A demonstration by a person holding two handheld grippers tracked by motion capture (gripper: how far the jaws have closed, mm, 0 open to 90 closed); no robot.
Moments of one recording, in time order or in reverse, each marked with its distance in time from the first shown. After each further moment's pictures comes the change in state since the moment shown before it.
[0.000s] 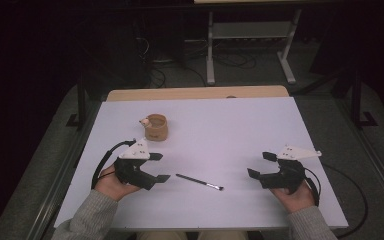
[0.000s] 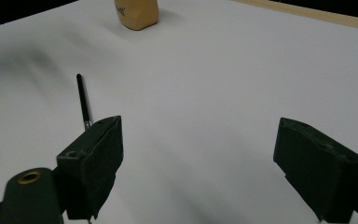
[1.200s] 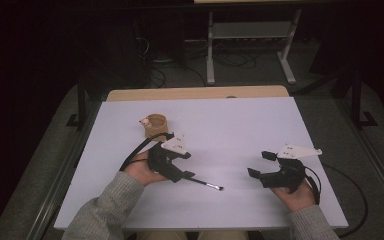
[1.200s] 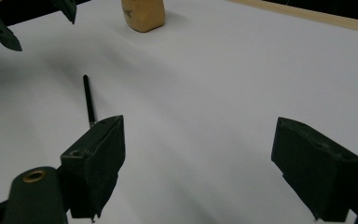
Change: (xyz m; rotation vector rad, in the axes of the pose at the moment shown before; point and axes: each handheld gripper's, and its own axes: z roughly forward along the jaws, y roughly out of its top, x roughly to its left) left arm 0.004 0.048 0.066 0.148 -0.133 0.154; right arm -0.002 0.003 0.000 -0.002 0.028 -0.012
